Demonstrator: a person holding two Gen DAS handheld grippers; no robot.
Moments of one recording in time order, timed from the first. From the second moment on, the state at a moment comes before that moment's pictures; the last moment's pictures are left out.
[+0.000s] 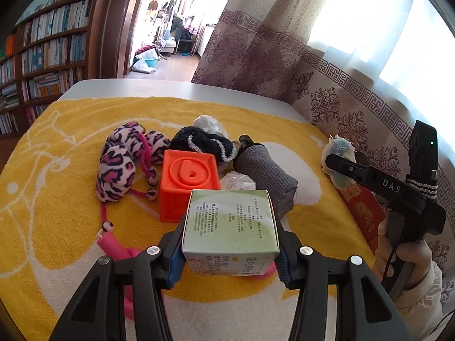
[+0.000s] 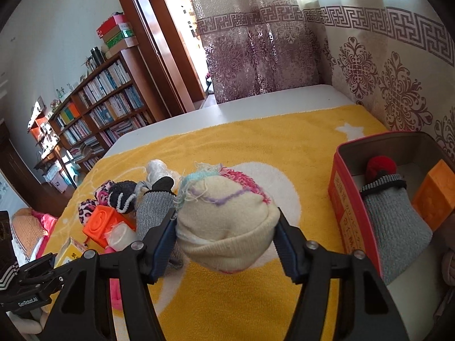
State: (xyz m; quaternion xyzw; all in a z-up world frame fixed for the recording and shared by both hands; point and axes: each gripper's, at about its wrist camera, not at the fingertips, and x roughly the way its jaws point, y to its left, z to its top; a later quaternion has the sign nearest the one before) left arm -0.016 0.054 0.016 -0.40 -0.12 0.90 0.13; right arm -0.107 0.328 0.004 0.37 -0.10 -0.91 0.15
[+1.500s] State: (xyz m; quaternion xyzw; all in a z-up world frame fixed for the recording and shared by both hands) left arm -0.043 0.336 0.046 -0.42 -0.06 0.81 0.41; right arm -0.003 0.532 0.052 0.25 -0.19 -0.95 -0.05
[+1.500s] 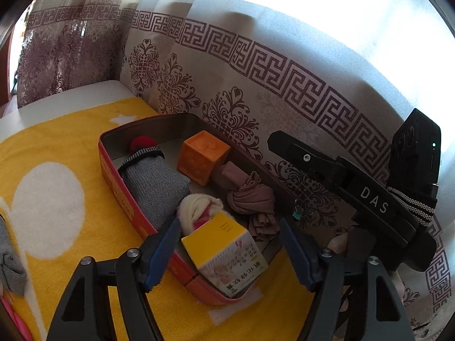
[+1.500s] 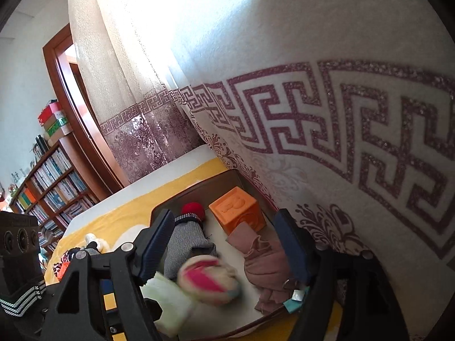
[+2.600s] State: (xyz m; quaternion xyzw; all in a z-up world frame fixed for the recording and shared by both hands) left arm -0.036 0.226 0.051 -0.39 -0.10 0.87 0.30; right arm -0.006 0.457 0.051 0.27 -0.16 -0.95 -0.01
